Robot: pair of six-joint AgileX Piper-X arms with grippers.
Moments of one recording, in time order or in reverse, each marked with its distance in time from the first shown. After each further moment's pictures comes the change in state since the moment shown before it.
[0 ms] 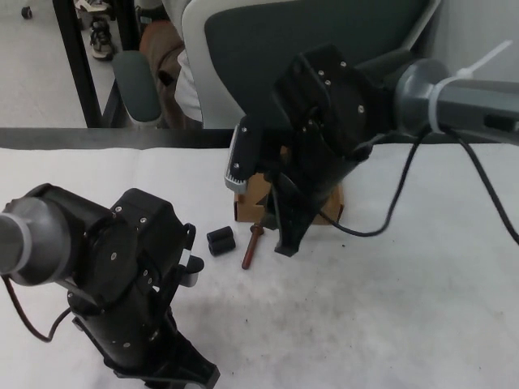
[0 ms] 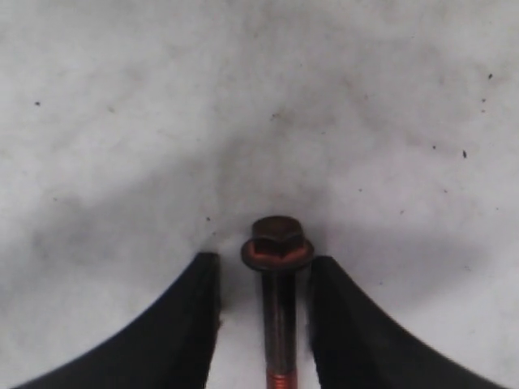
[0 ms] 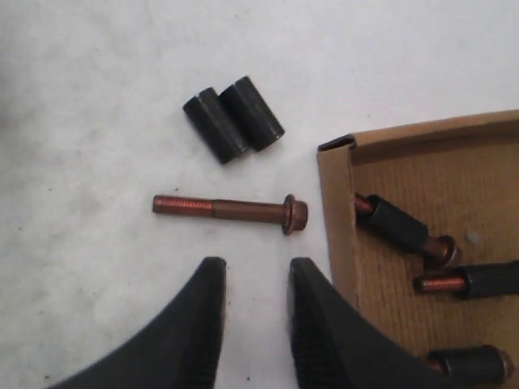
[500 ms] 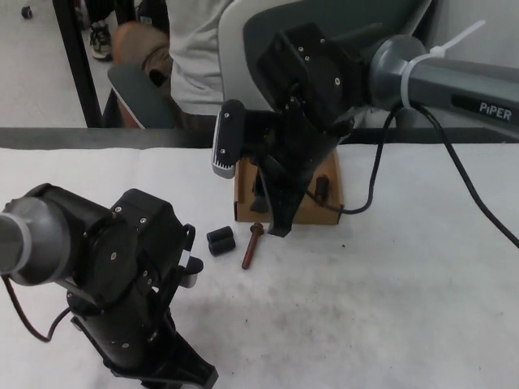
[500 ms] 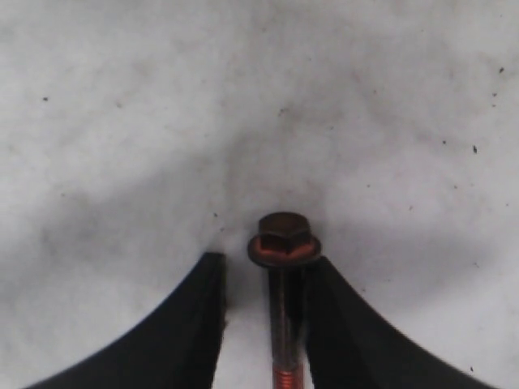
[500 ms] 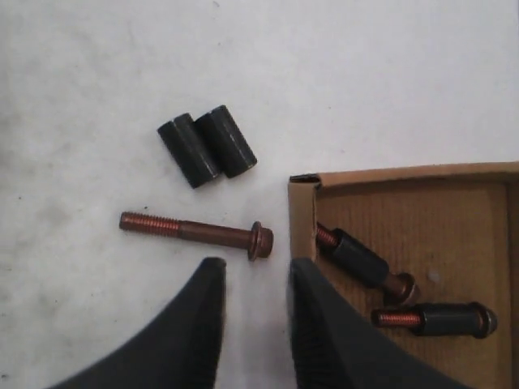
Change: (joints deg) left arm 0.0 0.0 0.0 0.3 -0.4 0.4; right arm 0.0 4.3 -9.5 6.5 0.0 -5.3
